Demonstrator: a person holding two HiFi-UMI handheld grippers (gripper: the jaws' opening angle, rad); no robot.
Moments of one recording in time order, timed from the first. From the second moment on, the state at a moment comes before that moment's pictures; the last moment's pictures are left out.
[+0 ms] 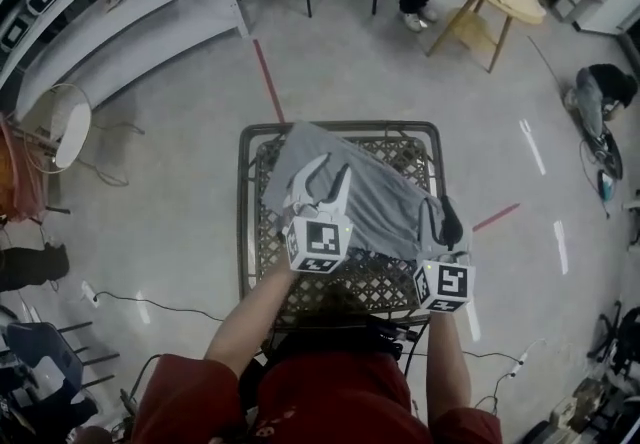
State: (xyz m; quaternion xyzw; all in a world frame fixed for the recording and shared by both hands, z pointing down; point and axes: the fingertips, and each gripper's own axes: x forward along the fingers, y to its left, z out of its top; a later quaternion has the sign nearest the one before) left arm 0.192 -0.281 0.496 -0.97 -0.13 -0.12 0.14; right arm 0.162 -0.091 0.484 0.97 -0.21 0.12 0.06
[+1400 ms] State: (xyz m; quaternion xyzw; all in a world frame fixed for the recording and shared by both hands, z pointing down) left arm 0.082 -0.175 0.398 -0.99 0.05 -0.01 0.12; right arm 0.124 -0.068 0.408 0.91 -0.42 0.02 0.01
